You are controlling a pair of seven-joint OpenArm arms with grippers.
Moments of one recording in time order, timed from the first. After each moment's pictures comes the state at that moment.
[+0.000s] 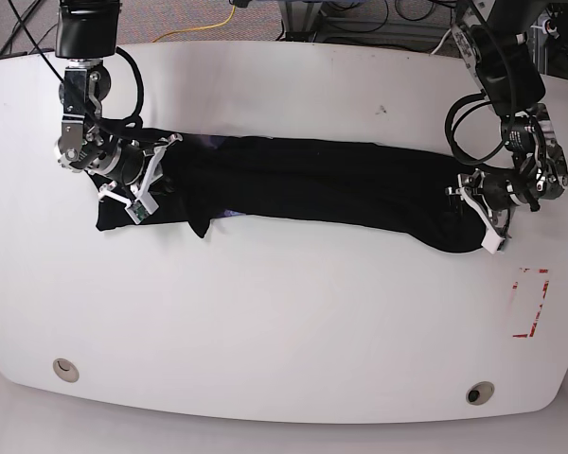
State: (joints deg) left arm -13.9 -14.6 -27.3 62.9 -34.5 -42.3 68.8; right arm -2.6 20.9 6.5 78.7 17.3 41.0 -39.3
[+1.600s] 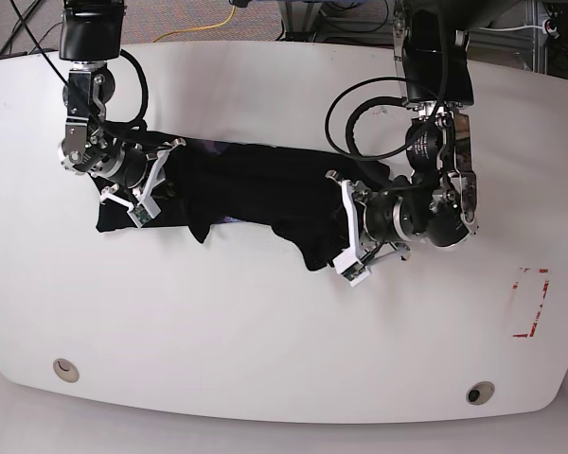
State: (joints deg) left arm -14.1 1.8 -1.8 94.3 -32.4 -41.9 84.0; right arm -1.7 19.6 6.5 78.4 16.4 40.6 -39.3
